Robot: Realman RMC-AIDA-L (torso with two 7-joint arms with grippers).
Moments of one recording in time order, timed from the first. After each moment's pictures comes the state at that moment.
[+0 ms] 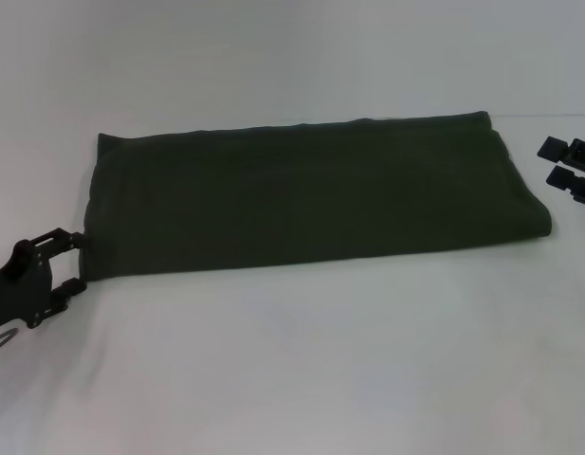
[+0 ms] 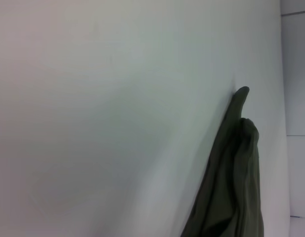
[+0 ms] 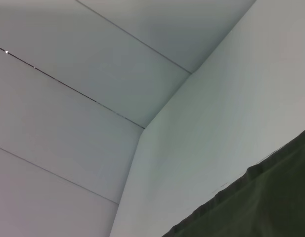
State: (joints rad) left arm -0.44 -2.07 0.40 0.51 2.04 1.08 -2.65; right arm 0.46 1.97 -0.54 -0.54 -1.77 -1.37 2.15
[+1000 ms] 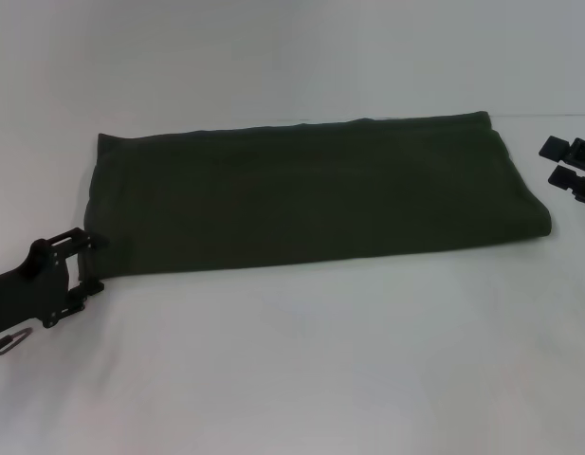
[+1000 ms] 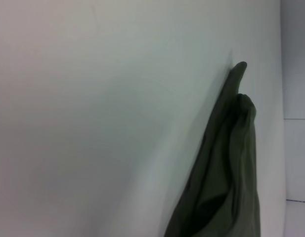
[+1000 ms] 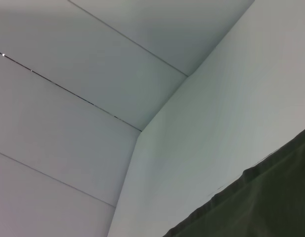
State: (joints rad) left arm -0.46 -2.07 0.42 0.49 2.05 1.10 -2.66; right arm 0.46 1.97 -0.54 -0.54 -1.76 -1.36 2.15
